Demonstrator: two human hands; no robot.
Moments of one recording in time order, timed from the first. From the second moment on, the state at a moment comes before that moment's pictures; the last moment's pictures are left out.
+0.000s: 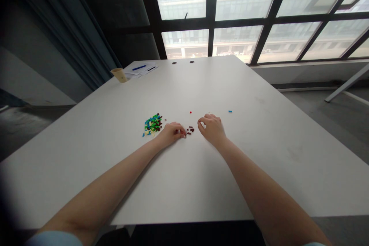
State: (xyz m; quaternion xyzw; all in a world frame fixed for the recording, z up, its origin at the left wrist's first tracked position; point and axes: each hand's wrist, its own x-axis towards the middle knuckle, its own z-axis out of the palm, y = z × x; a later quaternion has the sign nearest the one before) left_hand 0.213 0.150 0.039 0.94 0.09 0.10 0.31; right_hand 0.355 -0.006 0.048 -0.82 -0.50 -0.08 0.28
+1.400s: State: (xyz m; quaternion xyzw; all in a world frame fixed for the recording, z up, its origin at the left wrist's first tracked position) left_hand 0.209 0.118 0.082 0.80 0.10 0.29 0.51; right_hand 0.355 -0.009 0.049 -0.80 -0.51 -0.09 0.30
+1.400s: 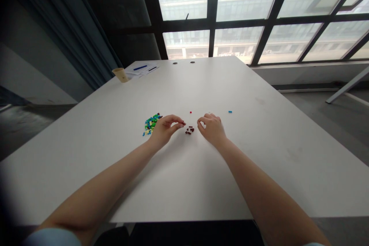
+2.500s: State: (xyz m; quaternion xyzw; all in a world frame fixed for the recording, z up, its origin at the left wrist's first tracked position) left_hand 0.216 0.141 0.033 0.94 0.14 0.15 0.28; right_hand 0.355 -0.008 0.047 -0.79 -0.53 -0.06 0.29
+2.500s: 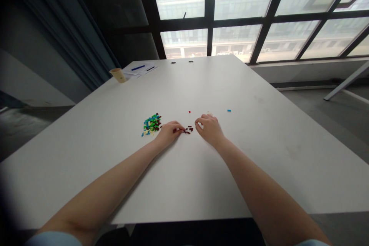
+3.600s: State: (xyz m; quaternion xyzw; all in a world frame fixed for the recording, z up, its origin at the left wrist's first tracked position) left_hand 0.188 0.218 0.087 0.97 0.23 -0.06 0.07; right_hand 0.361 -0.009 0.044 -0.78 -0.54 -0.06 0.31
